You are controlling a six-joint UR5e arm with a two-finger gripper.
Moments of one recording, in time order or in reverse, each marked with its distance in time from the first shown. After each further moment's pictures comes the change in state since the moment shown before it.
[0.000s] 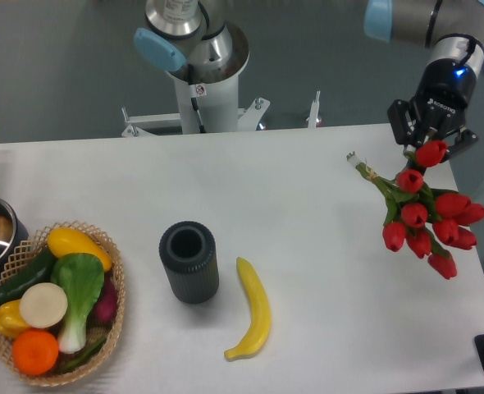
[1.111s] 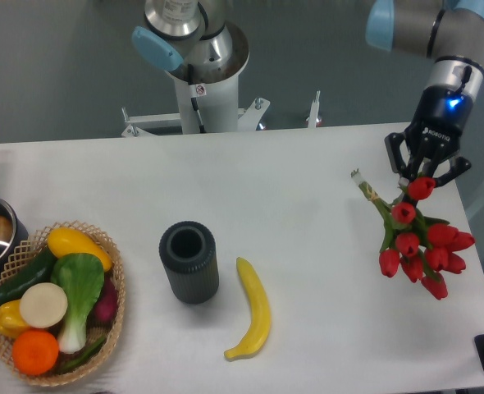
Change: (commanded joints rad) arm -0.066 -0.073 0.048 0.003 0.391 0.020
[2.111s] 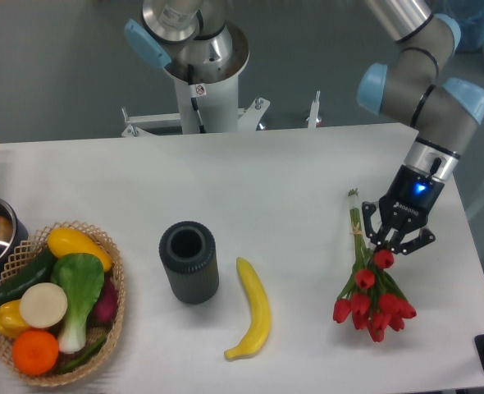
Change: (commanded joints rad) arm -0.114 -0.189 0.069 0.061 0.190 0.023
